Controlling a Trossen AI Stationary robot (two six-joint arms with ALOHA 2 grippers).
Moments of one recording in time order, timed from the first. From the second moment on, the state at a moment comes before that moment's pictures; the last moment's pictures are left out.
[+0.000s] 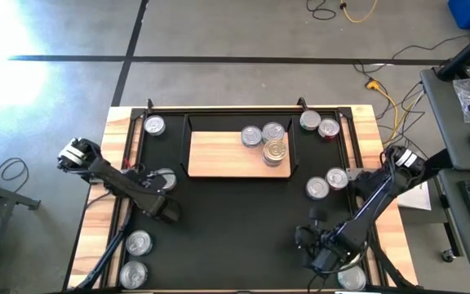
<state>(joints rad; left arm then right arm) -0.51 1.54 0.80 -1.55 -0.15 -1.38 0.84 1.67 1.15 -0.94 0.39 1.04</state>
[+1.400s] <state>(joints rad) -0.64 1.87 1.34 -0.75 -0.52 -0.94 0.83 1.67 1.14 -0.87 0.43 1.26</state>
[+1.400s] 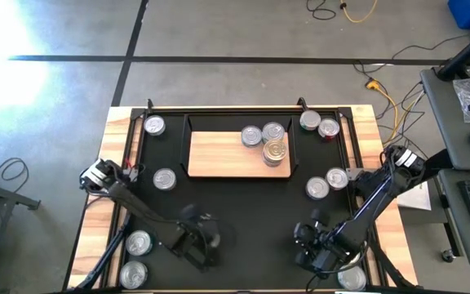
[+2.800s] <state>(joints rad) -0.78 2.03 1.34 -0.52 -0.51 -0.63 0.69 2.05 1.37 -0.36 0.27 0.75</state>
